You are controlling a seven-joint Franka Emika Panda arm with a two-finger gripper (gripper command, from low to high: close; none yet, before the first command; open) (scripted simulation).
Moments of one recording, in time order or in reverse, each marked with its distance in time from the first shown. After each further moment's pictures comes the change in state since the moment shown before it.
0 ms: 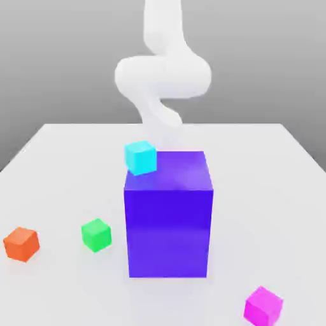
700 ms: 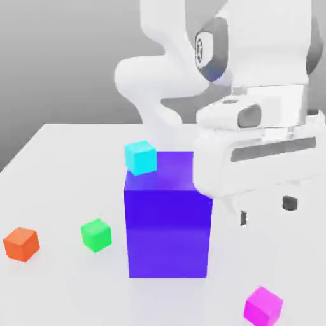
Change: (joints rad) arm 0.170 0.768 0.090 -0.045 -0.040 0.263 -0.232
